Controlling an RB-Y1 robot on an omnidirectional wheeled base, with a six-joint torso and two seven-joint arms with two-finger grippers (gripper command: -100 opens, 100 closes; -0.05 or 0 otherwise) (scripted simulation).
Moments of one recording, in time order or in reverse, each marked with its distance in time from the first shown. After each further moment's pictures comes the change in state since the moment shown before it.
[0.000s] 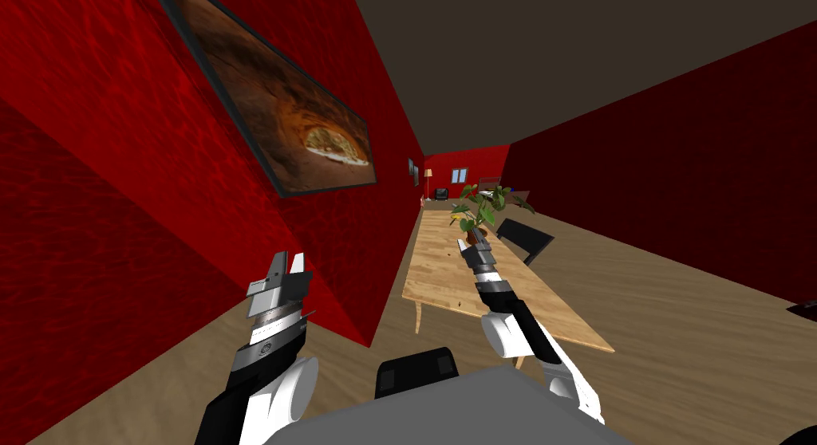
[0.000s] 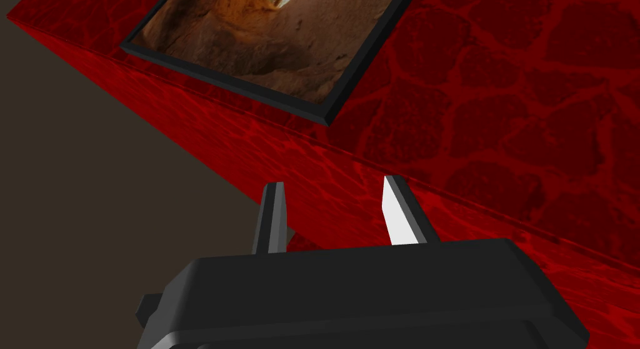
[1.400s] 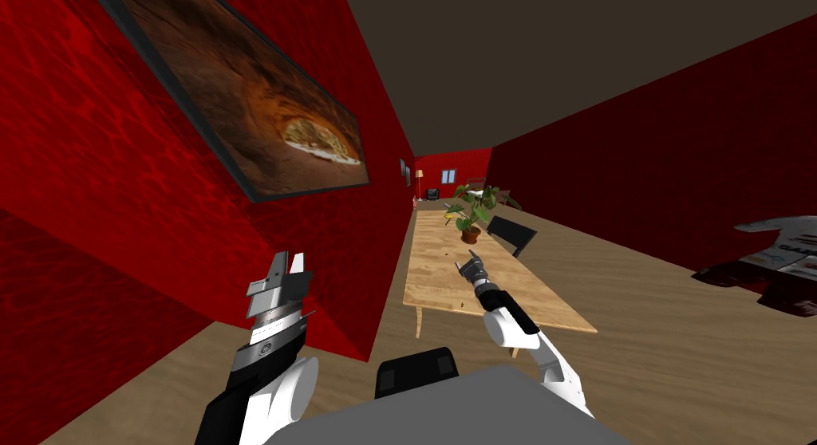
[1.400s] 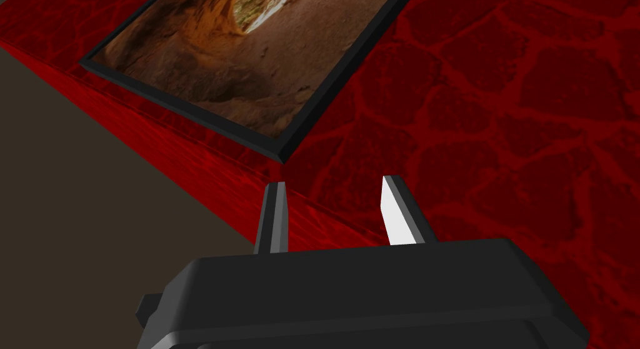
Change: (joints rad) left arm 0.000 0.000 0.000 0.000 0.000 0.000 0.000; right arm -0.074 -0.054 -0.081 0.290 -0.234 0.317 -0.290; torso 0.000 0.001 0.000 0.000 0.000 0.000
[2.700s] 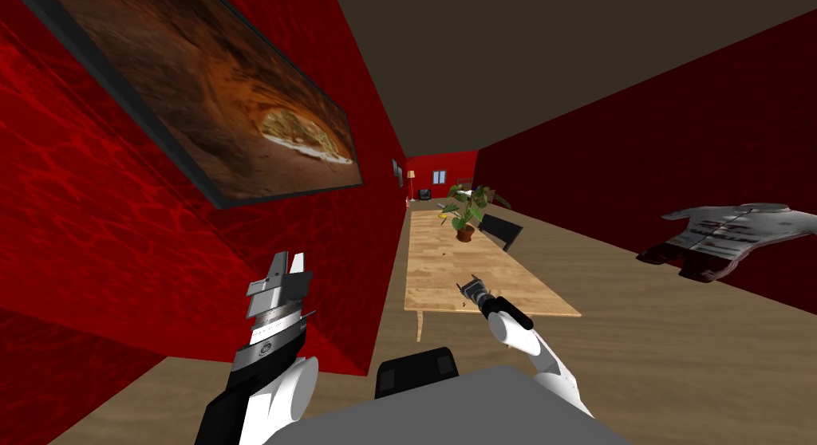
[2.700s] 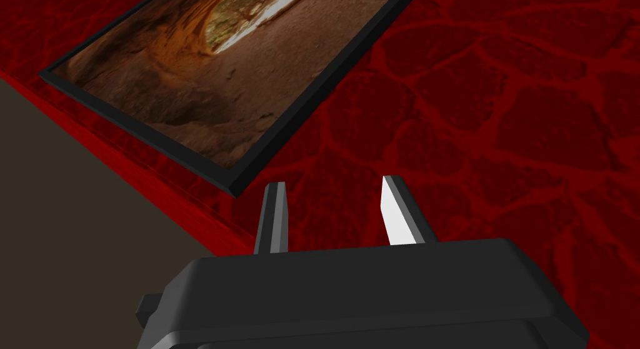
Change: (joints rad) left arm 0.000 0.000 0.000 0.000 0.000 0.000 0.000; right arm -0.066 -0.020 -0.074 0.287 -0.222 0.279 -0.263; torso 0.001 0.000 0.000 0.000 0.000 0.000
